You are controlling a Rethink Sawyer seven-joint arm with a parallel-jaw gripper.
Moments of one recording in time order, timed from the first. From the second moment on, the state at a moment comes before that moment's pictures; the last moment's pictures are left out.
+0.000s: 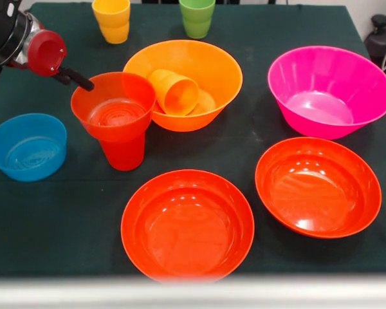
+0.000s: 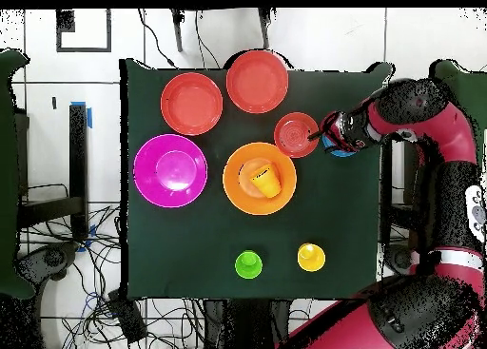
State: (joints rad) arm -0.85 -0.19 0.66 0.86 -0.32 1.54 1.92
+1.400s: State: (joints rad) arm -0.74 -0.44 0.56 1.23 -0.17 1.53 1.94
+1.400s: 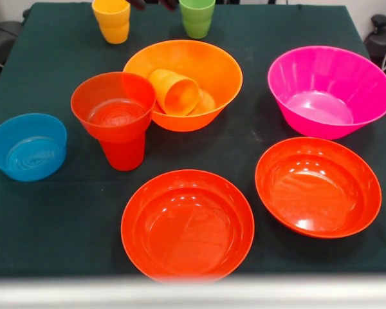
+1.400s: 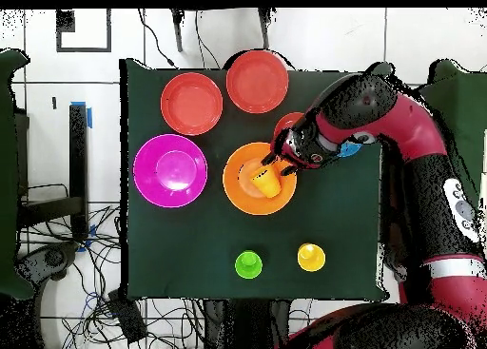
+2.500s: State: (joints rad) arm -0.48 -0.34 0.22 1.19 -0.19 1.47 2.23
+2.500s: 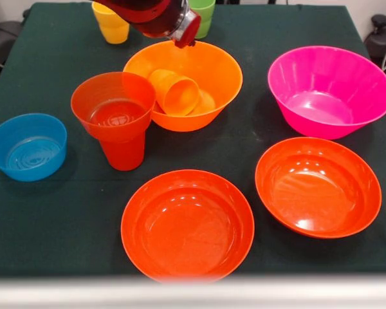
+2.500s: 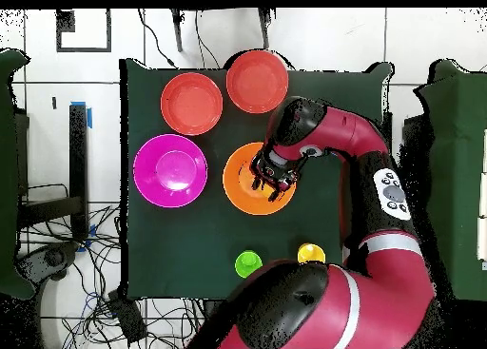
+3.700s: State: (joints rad) arm -0.23 -0.32 -0.15 1.10 -0.33 1.41 2.23
